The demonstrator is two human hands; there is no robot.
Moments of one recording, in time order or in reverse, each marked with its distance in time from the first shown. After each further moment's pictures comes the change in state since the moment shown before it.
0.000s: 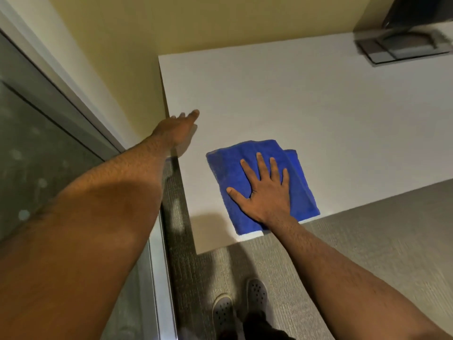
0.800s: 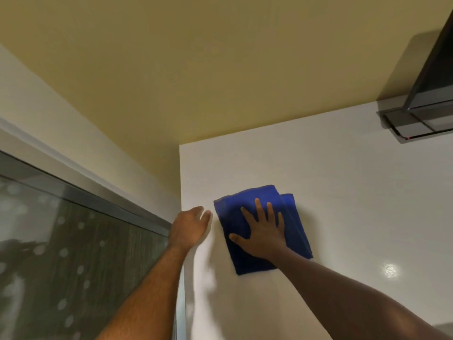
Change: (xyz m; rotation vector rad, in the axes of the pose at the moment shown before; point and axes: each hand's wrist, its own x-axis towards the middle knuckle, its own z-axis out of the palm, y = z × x) left_hand -0.011 0.053 0.011 0.265 0.203 -0.071; right_hand 0.160 0.026 -0.046 0.160 -0.352 -0.181
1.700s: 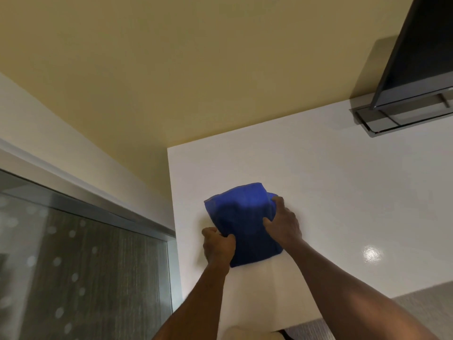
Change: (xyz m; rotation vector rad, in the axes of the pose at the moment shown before) left_hand -0.066 0.072 0.064 -0.651 -0.036 -0.448; right_hand -0.036 0.037 -0.053 0.539 0.203 0.349
